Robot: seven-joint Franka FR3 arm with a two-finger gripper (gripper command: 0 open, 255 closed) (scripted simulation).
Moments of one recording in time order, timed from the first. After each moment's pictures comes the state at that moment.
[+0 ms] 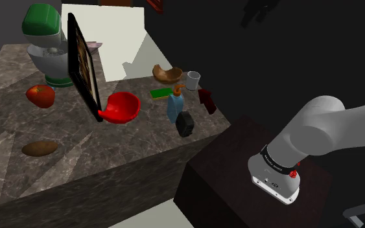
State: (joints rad) arm 0.02 -0.83 -0.03 -2.28 -0.09 1.69 0.02
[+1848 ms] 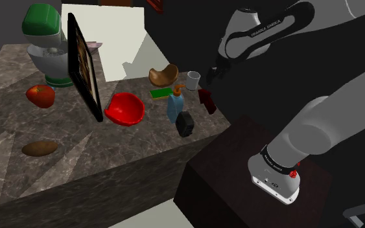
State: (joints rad) arm -0.01 -0.24 -0.21 -2.62 -0.13 2.51 -0.05
